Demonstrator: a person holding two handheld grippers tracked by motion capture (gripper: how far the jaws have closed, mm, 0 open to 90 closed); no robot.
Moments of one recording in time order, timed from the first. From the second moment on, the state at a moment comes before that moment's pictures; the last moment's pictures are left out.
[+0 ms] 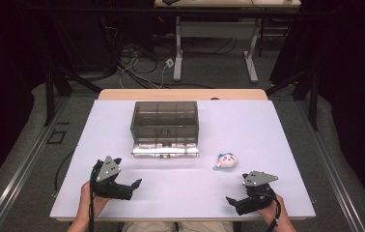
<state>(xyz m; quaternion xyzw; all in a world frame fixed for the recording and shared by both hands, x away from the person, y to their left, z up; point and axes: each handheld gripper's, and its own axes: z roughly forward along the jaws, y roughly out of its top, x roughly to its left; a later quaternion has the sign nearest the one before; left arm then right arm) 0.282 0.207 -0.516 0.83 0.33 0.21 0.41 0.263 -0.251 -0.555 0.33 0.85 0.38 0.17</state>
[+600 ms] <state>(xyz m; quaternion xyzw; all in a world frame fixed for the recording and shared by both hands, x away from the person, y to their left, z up) 0.286 0.211 -0.519 0.82 0.33 0.20 0.41 0.282 -0.244 -0.545 0.36 0.83 0.39 0.18</state>
